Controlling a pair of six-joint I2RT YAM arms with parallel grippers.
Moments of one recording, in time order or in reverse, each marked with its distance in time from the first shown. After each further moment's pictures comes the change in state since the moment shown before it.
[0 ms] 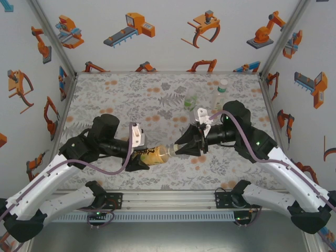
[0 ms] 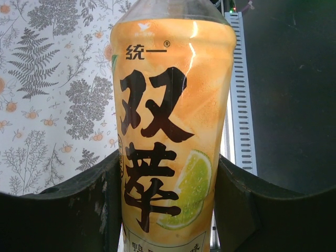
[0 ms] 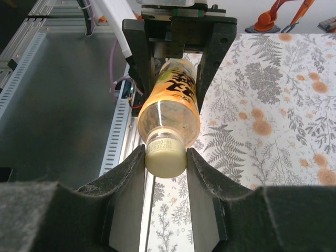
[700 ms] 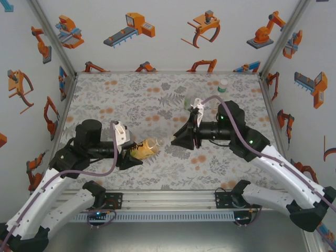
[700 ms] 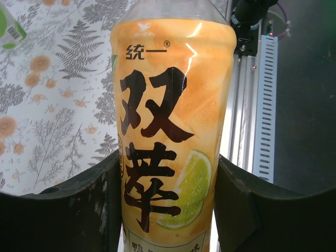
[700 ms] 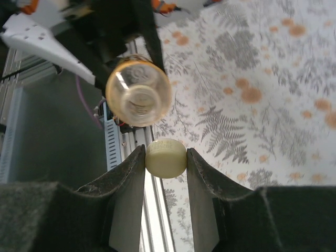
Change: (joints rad) left arm 0.194 -0.169 -0.126 0.071 0.036 -0.070; right arm 0.000 0.006 -0.053 0.102 0.222 0.273
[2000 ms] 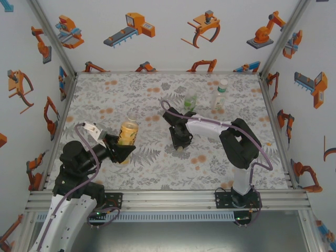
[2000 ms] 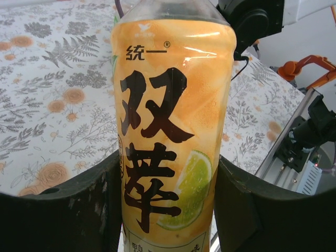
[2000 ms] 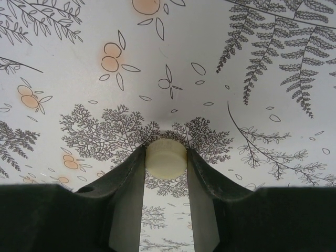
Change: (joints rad) left arm 0.285 -0.383 -0.380 0.425 -0.175 -0.575; right arm 0.001 0.945 0.193 -0.360 0.735 0.422
